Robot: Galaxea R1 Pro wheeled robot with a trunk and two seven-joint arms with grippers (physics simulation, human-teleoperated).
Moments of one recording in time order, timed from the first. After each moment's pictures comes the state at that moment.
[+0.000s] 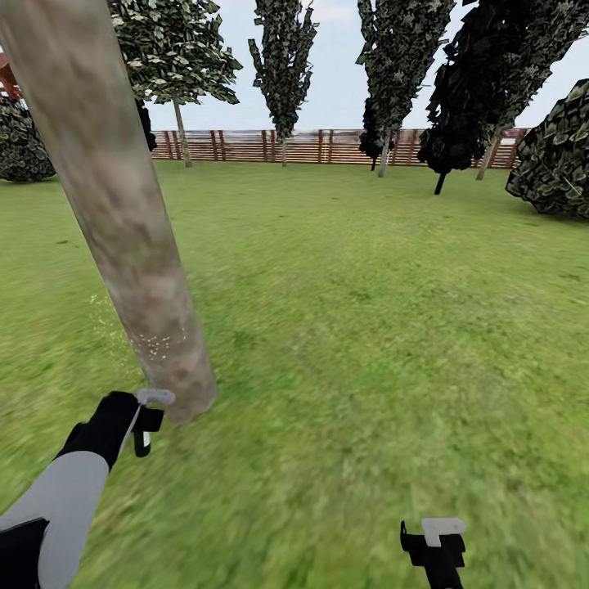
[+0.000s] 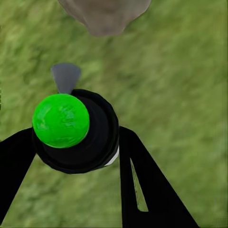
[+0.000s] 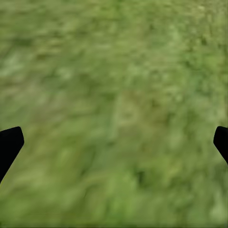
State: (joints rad) left arm -0.85 0.15 0.30 -0.58 -0.51 0.70 -0.24; right arm -0.46 -0.03 -0.29 -0.12 0.44 -0.47 -0.28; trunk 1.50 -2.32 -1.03
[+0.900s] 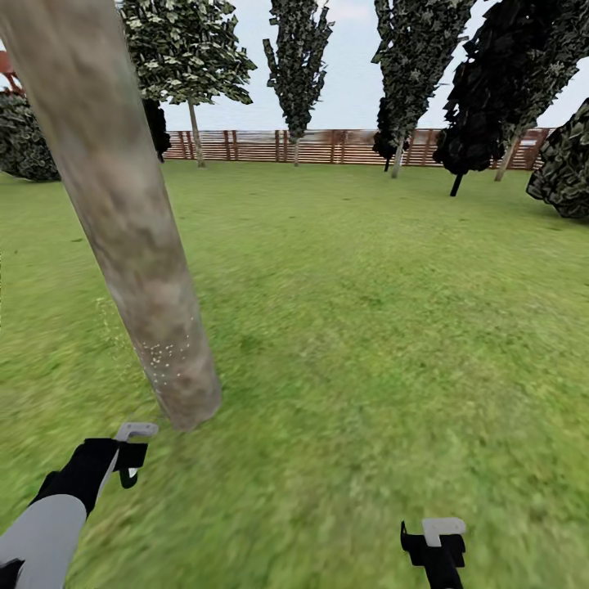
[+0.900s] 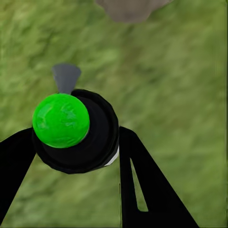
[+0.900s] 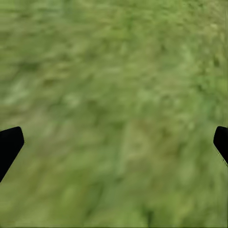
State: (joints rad) left arm -0.72 0.18 0.44 -0.52 -0.50 0.47 -0.22; right arm -0.46 -0.03 -0.29 -0.12 0.44 -0.47 -0.28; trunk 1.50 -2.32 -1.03
